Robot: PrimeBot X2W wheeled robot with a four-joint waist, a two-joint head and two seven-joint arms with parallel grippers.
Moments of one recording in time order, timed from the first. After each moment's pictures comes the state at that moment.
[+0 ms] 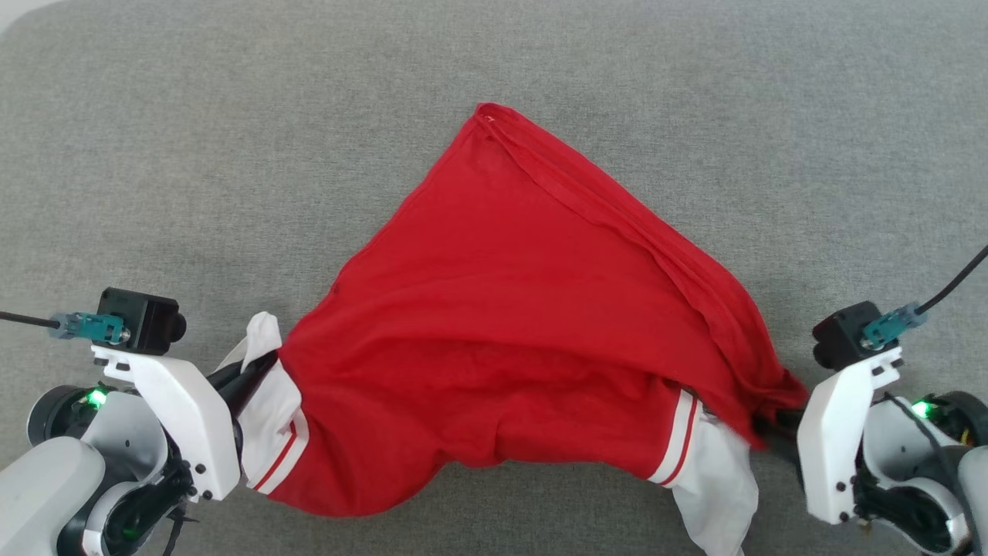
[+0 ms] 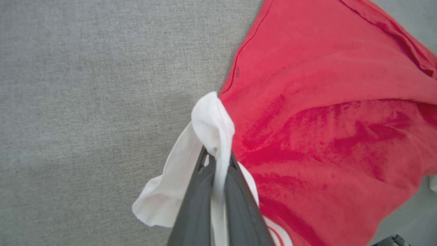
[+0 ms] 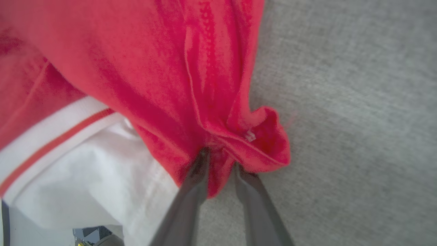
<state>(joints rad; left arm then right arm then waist) -0.42 0.92 -0.76 -0.05 -1.17 0.17 0.24 -0.15 -0.39 0.15 -0.06 0.59 0.13 0.96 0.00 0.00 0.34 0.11</state>
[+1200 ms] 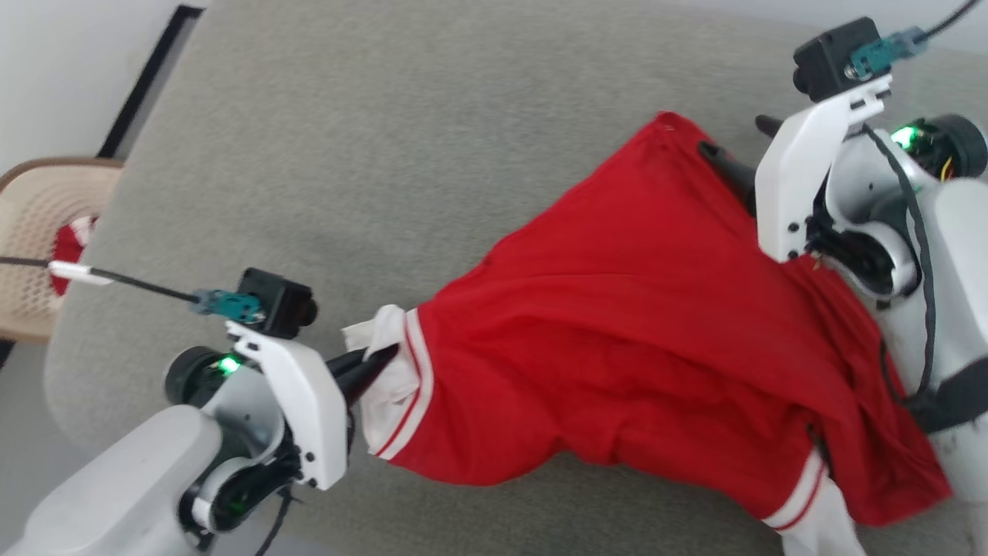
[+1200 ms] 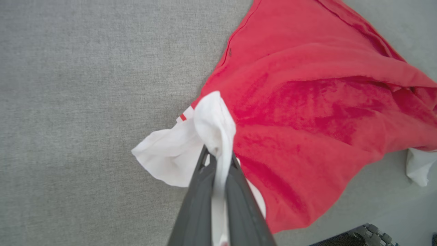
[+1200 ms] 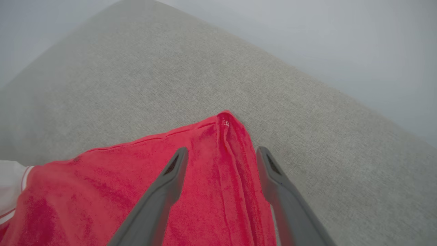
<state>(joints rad) -0.55 0.72 -0.88 0.04 -1.10 0.05 0.27 -0.79 -0.31 0.31 0.33 0.48 0.13 0.69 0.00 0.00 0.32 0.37</state>
